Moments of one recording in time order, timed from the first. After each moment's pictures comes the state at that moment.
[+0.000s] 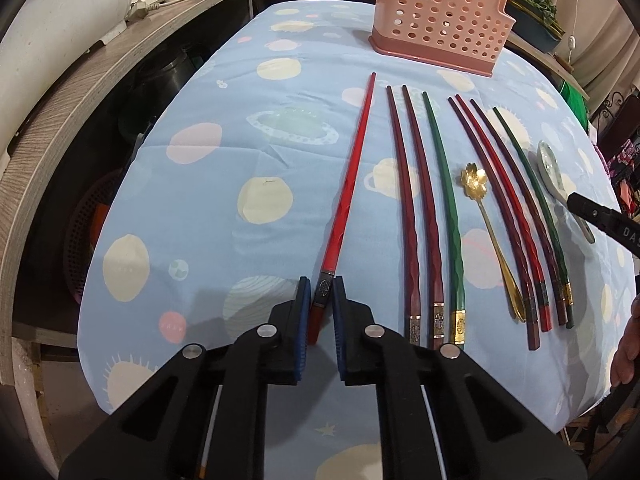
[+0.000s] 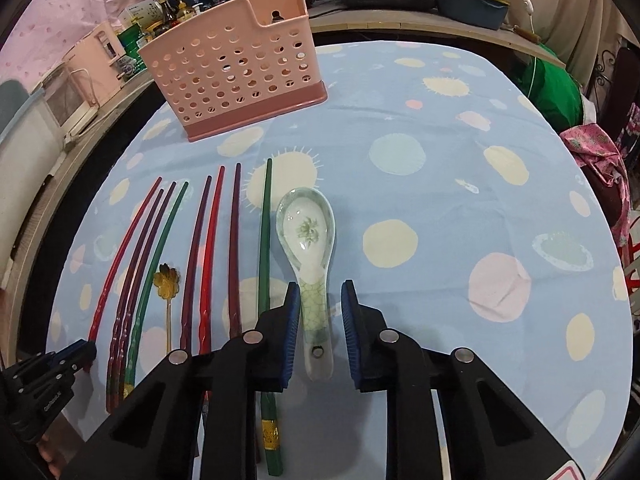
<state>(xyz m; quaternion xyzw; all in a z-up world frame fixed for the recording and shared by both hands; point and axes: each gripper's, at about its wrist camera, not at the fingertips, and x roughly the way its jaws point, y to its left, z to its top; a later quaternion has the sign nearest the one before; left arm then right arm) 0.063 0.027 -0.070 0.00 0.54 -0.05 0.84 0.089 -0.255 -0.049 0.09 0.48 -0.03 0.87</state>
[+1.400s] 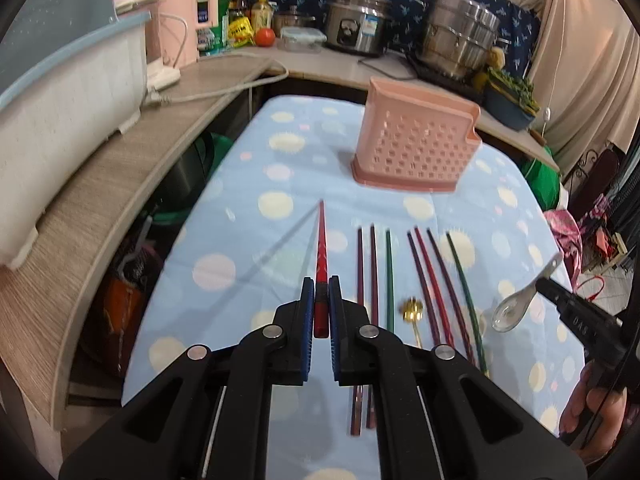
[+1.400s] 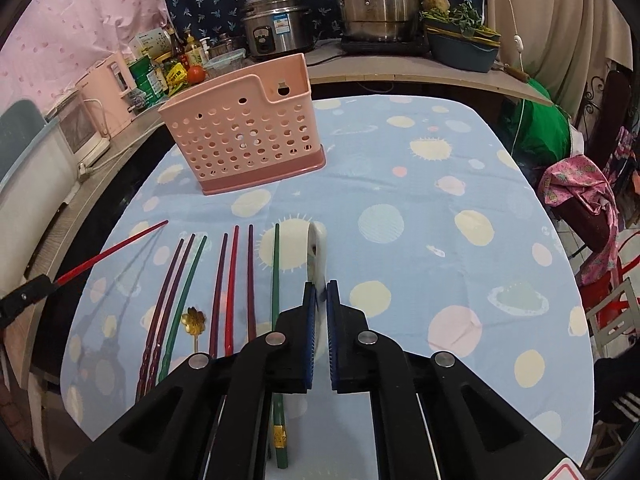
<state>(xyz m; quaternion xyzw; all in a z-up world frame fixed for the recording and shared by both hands) 0.092 0.036 0.047 -0.05 0.43 -0.07 0.90 0.084 -0.263 0.012 0.08 0.43 -0.04 0.90</state>
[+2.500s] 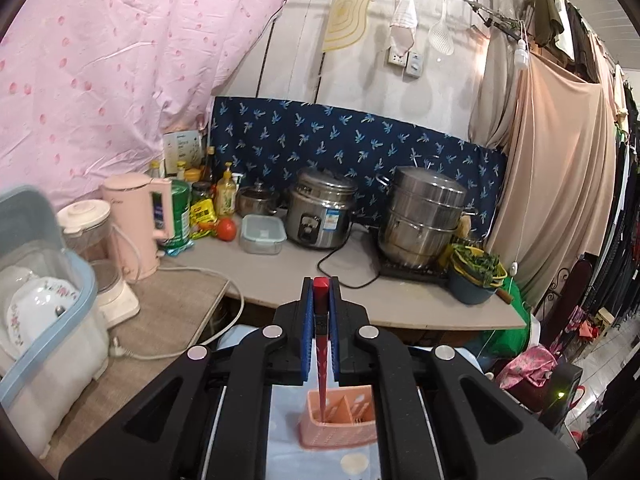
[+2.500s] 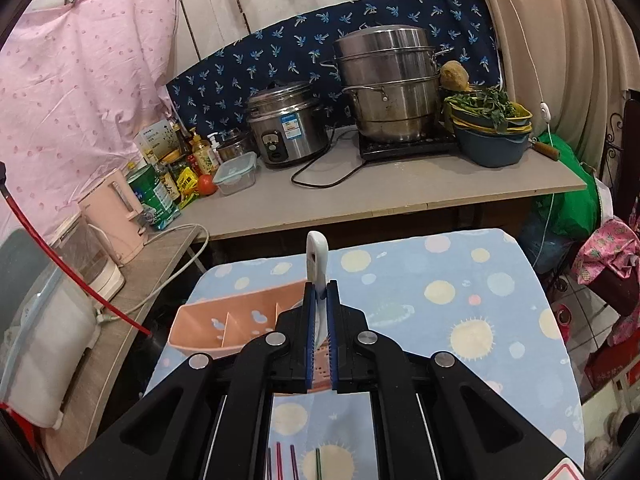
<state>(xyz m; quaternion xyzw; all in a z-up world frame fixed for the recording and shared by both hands) 0.237 -0.001 0.272 -0.08 0.19 -0.11 0.97 0.251 -0.296 0.125 0.13 0.31 -0.01 0.94</state>
